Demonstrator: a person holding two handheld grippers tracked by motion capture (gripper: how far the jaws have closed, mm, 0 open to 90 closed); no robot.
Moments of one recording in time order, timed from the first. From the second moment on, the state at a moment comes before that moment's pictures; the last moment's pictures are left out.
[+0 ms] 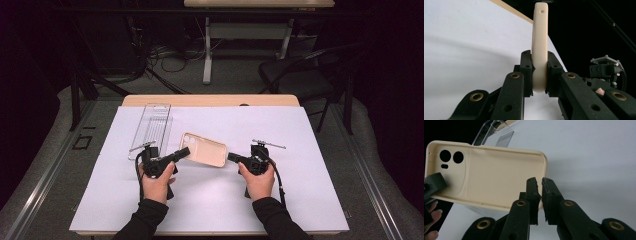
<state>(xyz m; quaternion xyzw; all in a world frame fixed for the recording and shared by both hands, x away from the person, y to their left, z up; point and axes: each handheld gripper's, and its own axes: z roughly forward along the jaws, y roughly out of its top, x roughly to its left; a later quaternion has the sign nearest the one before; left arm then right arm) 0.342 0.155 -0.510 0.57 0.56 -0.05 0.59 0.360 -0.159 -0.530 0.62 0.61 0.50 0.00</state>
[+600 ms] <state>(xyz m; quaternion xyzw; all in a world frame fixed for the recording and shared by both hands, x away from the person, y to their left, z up) 0.342 0.165 -0.500 0.58 0.55 -0.04 0.60 0.357 -0.171 -0.523 0.57 0.65 0.50 0.02</state>
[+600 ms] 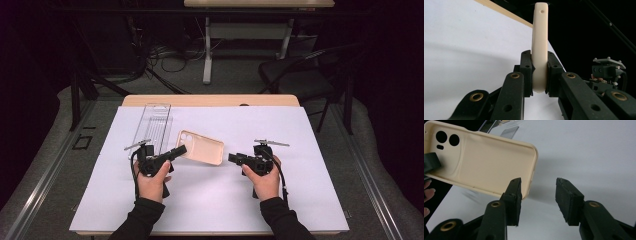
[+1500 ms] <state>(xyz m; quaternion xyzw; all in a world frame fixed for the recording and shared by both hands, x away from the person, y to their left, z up) 0.343 0.184 -0.483 0.59 0.54 -0.02 0.61 0.353 -0.170 -0.505 0.47 0.74 0.48 0.07</state>
